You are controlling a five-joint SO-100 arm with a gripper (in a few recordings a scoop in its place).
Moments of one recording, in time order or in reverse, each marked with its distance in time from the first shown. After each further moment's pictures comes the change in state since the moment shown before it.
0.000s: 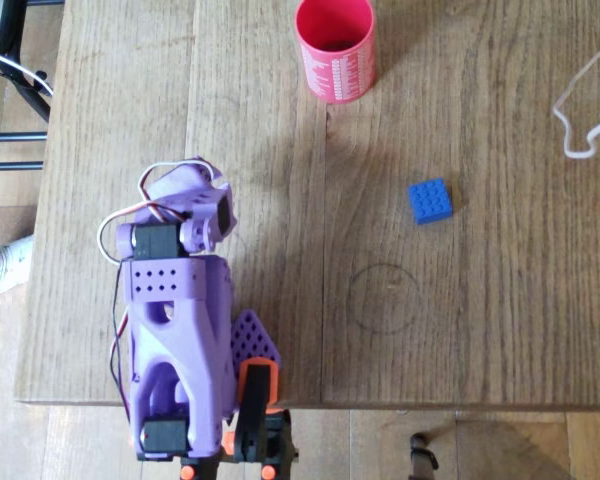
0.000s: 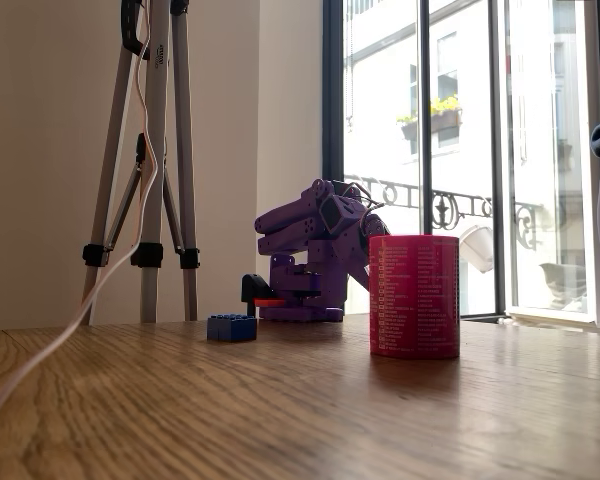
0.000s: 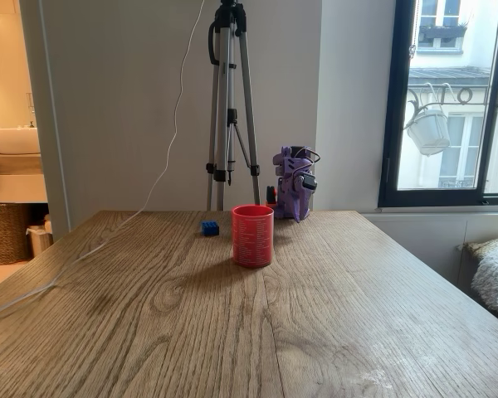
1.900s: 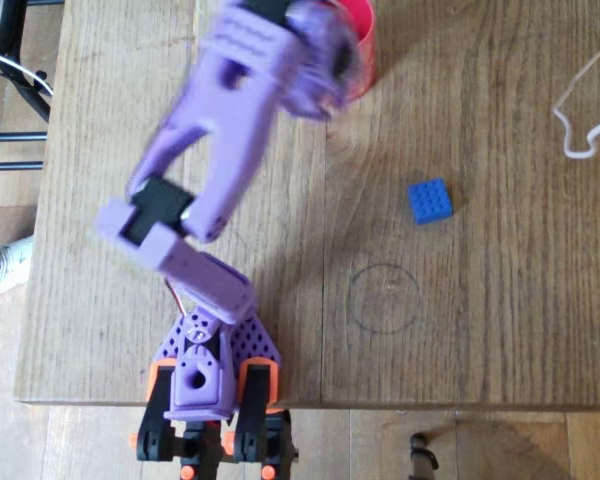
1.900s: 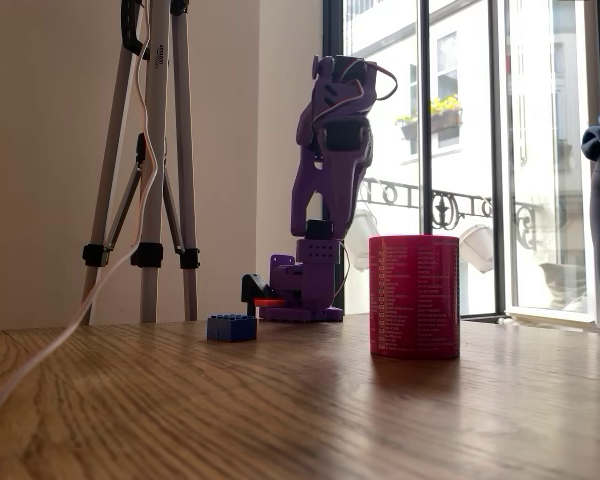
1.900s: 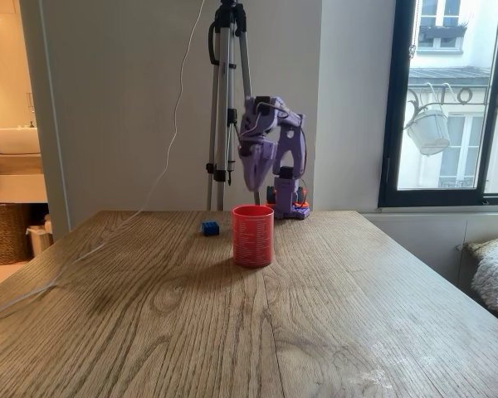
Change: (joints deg) arm 38.6 -95.6 -91.1 25.3 56.5
